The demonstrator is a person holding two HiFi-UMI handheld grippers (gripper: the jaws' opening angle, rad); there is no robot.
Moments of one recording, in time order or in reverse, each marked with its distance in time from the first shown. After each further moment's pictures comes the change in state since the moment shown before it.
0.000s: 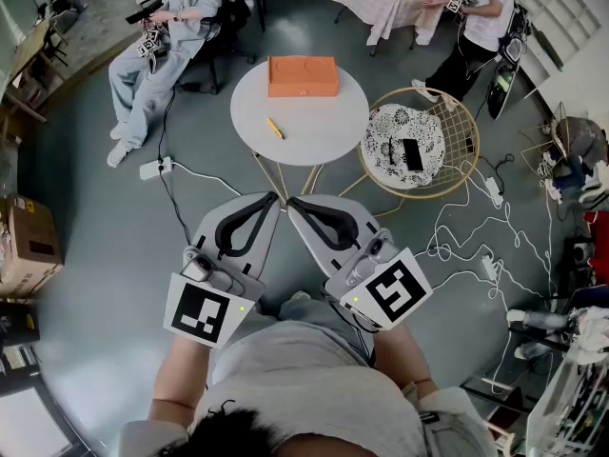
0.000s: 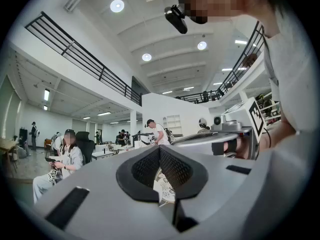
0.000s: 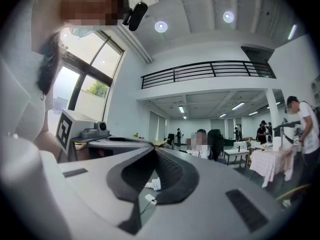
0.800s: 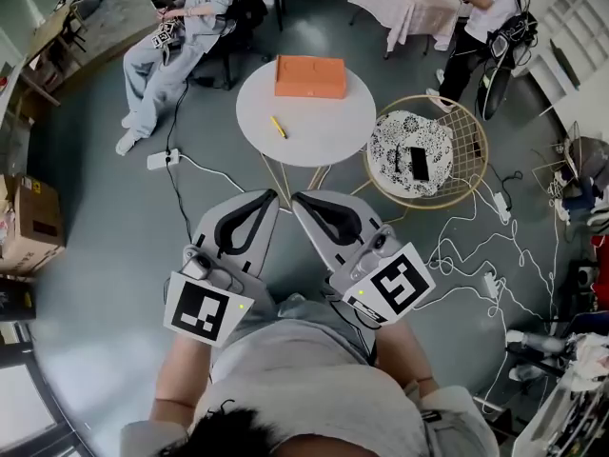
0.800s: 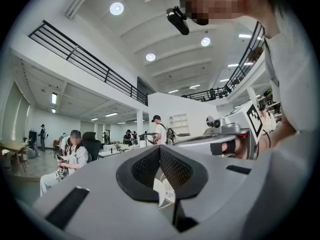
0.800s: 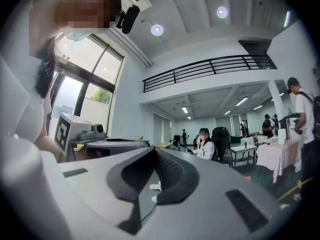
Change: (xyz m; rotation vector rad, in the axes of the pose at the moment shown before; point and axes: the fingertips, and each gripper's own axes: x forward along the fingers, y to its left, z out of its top) left arm 0.023 -0.014 -0.005 -0.001 -0.003 0.086; right arm -0.019 -0.029 -0.012 0.056 -0.030 0.063
